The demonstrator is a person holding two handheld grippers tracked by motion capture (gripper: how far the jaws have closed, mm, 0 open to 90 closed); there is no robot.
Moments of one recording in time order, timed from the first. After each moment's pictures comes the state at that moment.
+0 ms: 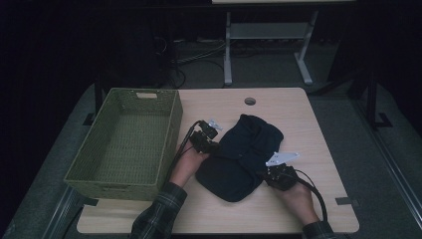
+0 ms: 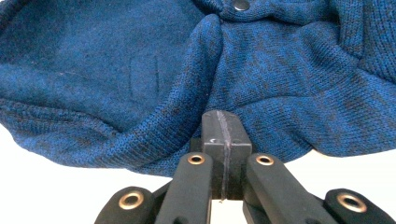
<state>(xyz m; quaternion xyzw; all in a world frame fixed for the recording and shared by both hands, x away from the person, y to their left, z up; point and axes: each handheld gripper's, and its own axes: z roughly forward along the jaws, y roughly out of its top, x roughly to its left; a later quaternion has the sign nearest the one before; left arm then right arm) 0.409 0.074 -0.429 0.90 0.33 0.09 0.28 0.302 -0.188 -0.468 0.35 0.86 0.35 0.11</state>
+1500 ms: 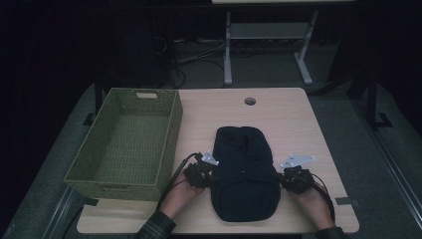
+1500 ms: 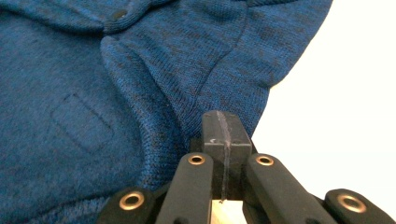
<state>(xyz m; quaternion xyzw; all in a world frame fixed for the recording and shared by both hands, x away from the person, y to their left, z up) 0.310 0.093 -0.452 0.91 0.28 0.01 0.30 0.289 -0.224 -0.465 0.39 0.85 0.32 0.14</state>
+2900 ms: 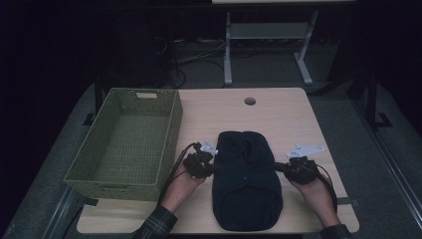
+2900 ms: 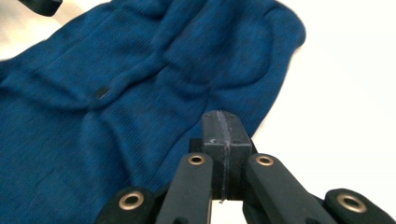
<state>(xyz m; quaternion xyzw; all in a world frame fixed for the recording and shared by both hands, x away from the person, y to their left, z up) 0.340 0.091 -0.427 0.90 0.30 0.06 0.31 0.307 -0.234 -0.438 0.39 0.83 0.36 0.14</state>
